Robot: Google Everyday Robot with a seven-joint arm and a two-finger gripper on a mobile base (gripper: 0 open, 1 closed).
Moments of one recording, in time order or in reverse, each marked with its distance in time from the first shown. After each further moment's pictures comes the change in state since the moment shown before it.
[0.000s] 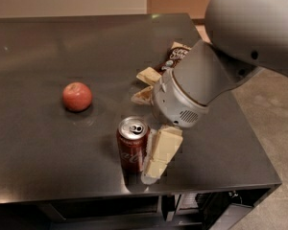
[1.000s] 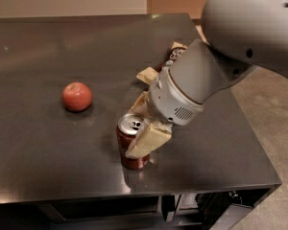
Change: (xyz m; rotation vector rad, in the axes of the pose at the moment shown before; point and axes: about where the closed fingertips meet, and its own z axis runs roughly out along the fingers) arm -0.007 -0.006 0.003 -0.006 -0.034 0.040
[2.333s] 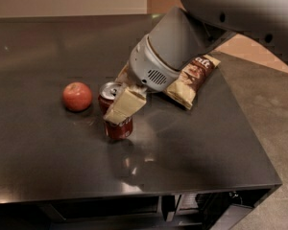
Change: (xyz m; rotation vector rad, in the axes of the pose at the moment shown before) arm -0.044 -0.060 -0.008 0.065 -0.045 0.090
